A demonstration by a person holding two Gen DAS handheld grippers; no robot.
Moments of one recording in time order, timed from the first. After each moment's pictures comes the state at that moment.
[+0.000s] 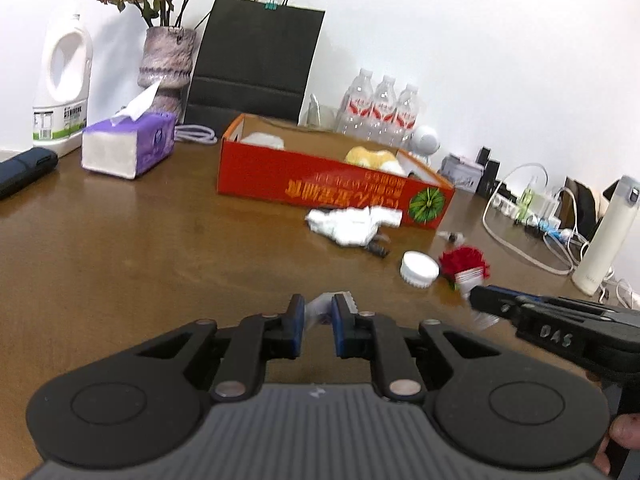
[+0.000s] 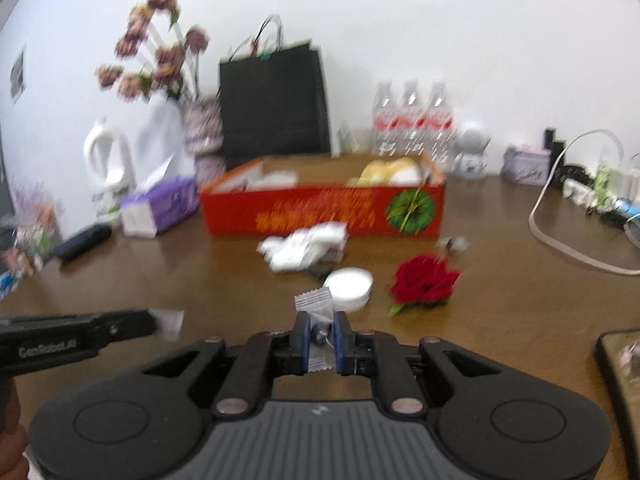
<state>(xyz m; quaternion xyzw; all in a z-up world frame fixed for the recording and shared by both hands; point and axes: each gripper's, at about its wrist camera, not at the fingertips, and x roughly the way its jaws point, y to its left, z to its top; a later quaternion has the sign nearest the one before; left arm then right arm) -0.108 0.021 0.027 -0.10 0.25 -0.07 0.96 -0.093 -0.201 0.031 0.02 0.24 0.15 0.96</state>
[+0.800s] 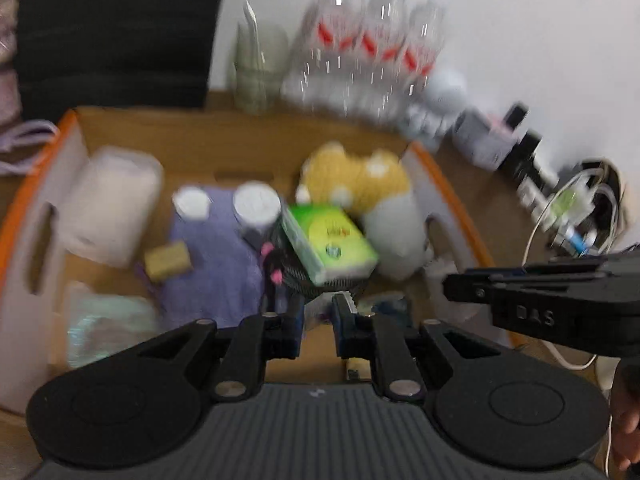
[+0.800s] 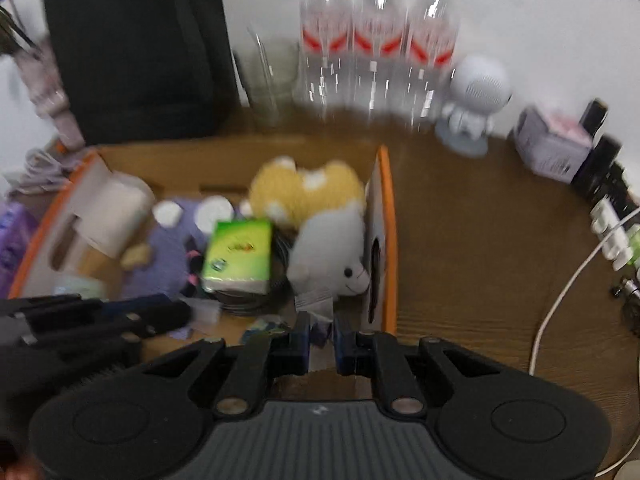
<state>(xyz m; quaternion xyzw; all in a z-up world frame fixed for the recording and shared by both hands) 0.254 -0.052 0.050 -0.09 0.46 -0.14 0.87 0.274 -0.184 0.089 -0.04 0.51 0.09 0.85</state>
